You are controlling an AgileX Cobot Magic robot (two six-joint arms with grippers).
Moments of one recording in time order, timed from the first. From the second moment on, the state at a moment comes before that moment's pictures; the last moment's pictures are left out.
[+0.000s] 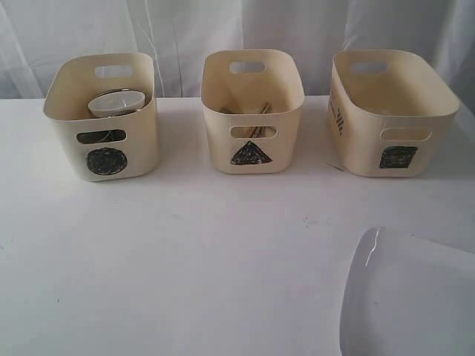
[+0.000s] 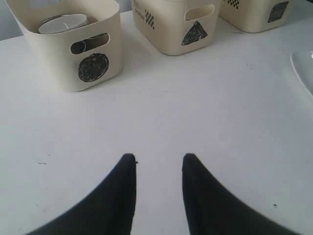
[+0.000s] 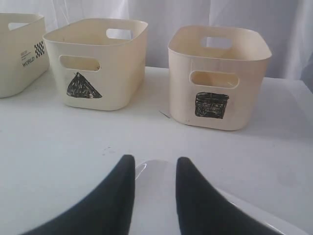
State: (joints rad) left arm -0.64 0.01 -0.48 0.12 0.95 -0.13; right arm 0.10 0.01 -0.01 -0.07 0.25 0.08
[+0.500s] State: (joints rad) left arm -0.64 0.01 -0.28 0.05 0.43 0.16; right arm 0.10 0.01 -0.01 -0.07 0.25 0.08
